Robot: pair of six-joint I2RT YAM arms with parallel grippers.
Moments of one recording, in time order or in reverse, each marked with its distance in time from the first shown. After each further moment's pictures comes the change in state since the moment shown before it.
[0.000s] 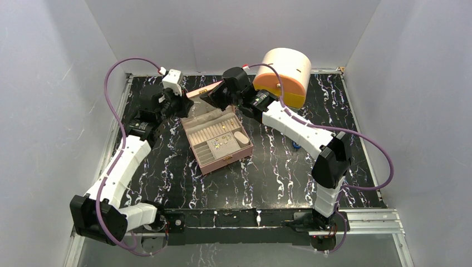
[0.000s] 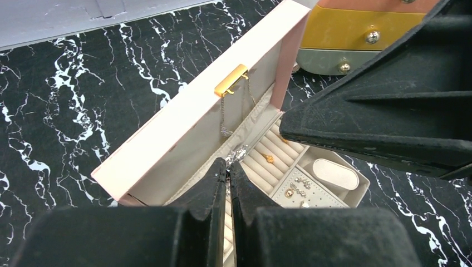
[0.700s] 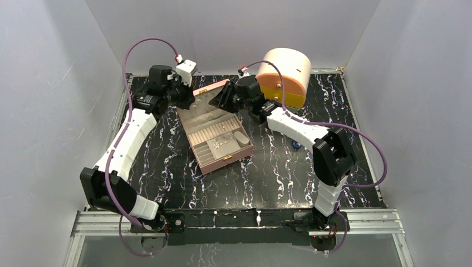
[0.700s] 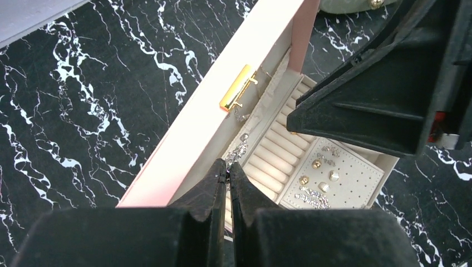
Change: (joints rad) left arm 0.000 0.251 0.348 -0.356 0.025 0.216; right arm -0.112 -0.010 -0.316 0.354 -0.165 -0.464
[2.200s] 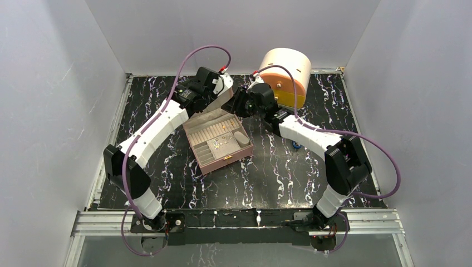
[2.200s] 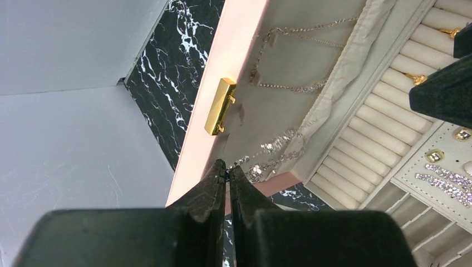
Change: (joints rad) left arm -0.326 0.227 0.251 -0.251 -0.723 0.364; right arm -0.058 -0.144 -0.222 0.126 -0.020 -0.153
